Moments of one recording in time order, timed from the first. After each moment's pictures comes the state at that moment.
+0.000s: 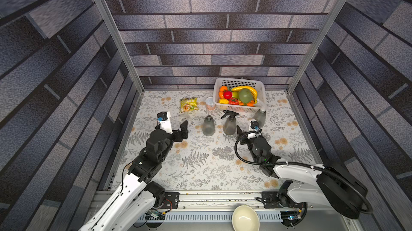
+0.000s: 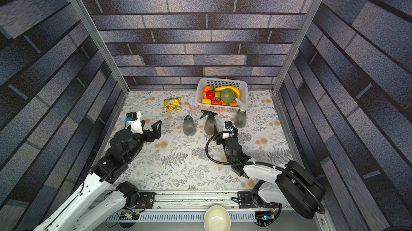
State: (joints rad) left arm -0.36 0.69 0.71 -0.29 -0.19 -0.33; right arm 0.78 1.13 0.31 0.70 0.56 0.16
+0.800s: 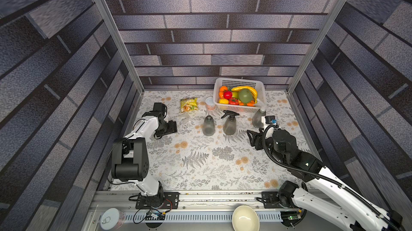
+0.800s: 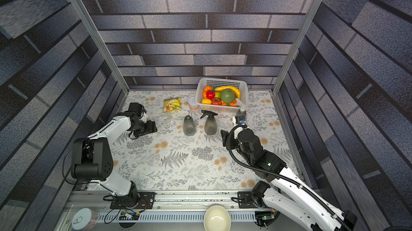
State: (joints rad) left arm 0.01 1.66 1.12 -0.75 0.19 -0.15; right arm 0.78 0.71 0.76 -0.48 0.28 0.37
